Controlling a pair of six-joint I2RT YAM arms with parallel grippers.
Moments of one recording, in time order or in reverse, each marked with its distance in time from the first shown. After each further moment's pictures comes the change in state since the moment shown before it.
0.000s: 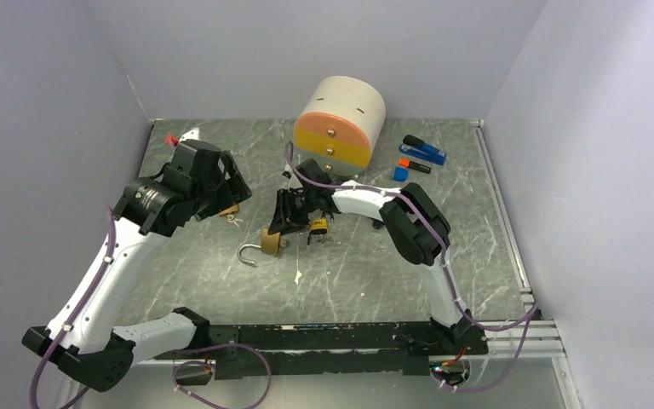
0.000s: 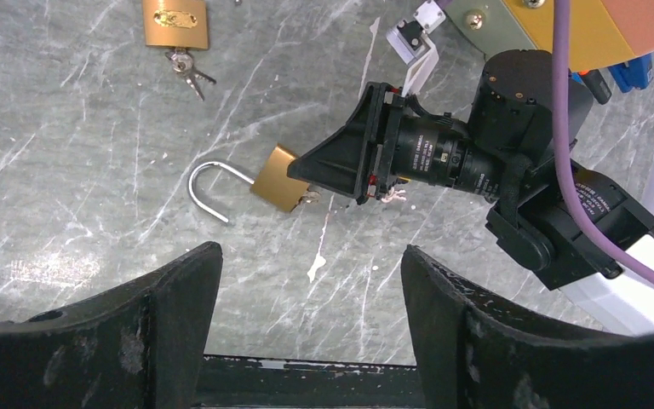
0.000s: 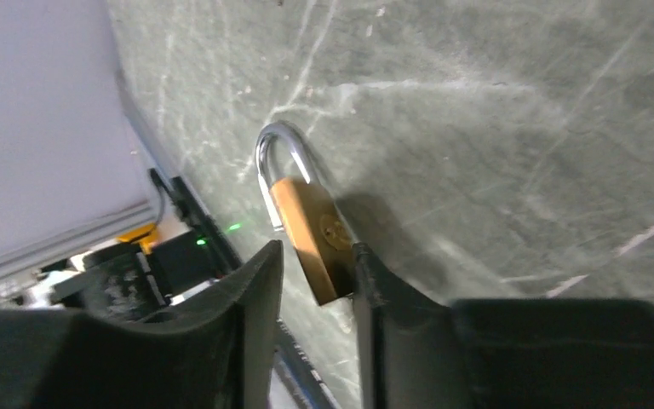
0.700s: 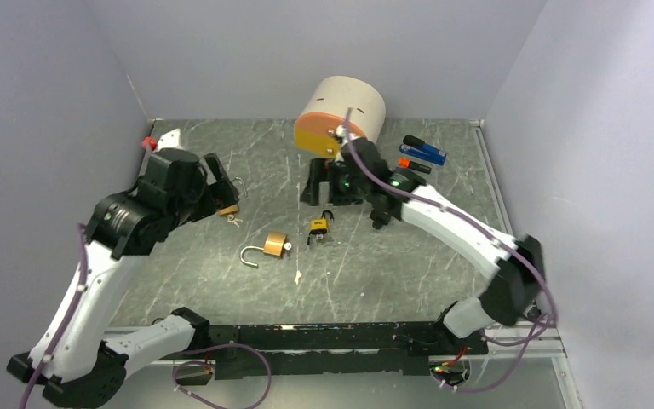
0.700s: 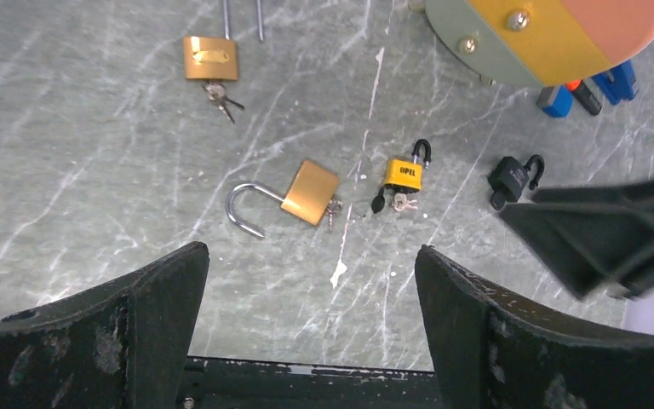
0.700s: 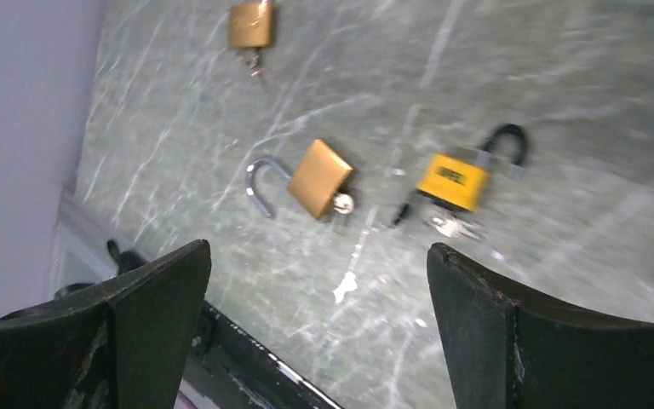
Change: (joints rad) left arm 0.000 -0.062 0.042 -0.043 -0.035 0.065; right arm -0.011 -0.607 -0.166 -0.266 0.497 -0.171
